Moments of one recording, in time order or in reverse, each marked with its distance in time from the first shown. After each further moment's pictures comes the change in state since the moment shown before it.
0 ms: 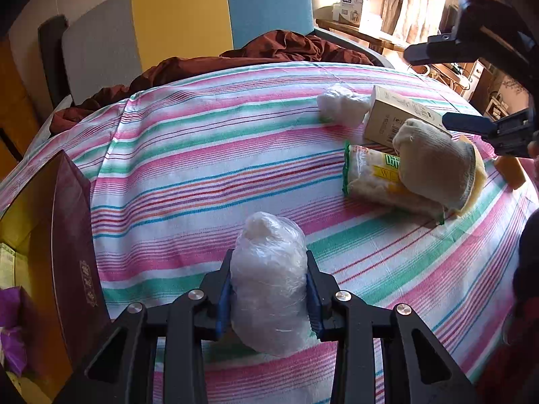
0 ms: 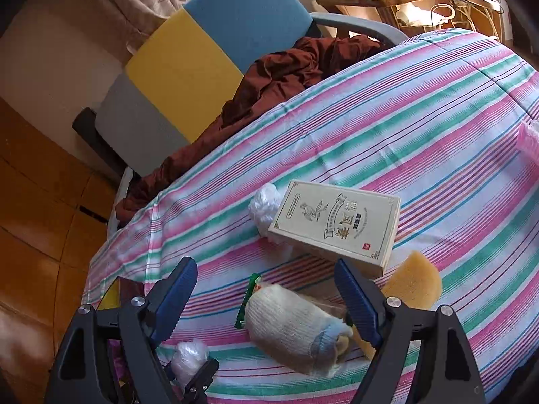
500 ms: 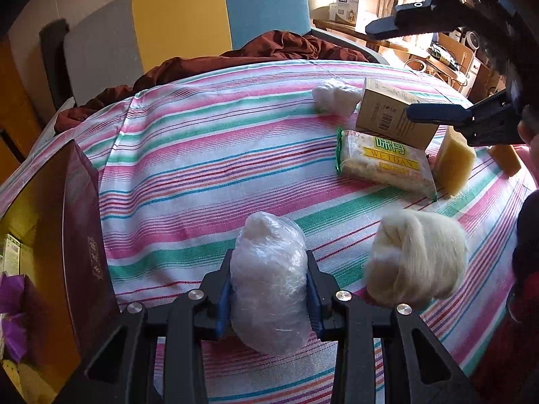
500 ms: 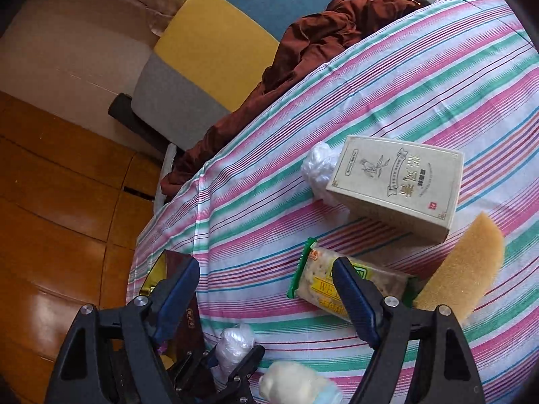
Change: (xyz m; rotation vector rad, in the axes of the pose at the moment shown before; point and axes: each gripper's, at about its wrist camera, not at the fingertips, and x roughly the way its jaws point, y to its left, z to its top) left arm -0.012 -0.004 -0.017 0.016 -0.012 0.014; right arm 0.001 0.000 -0.006 0.055 0.102 0.213
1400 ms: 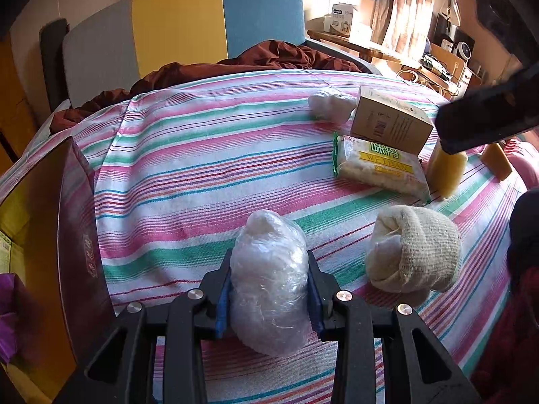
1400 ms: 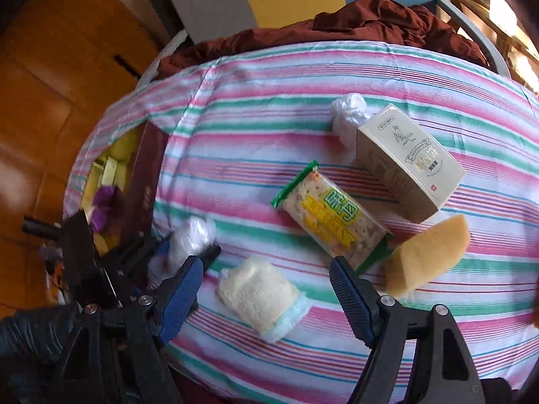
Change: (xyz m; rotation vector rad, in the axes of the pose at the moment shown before) left arm 0.001 0.009 -0.007 -0.011 -0.051 -0.051; right arm 0.003 0.047 -0.046 -0.528 0.400 -0.261
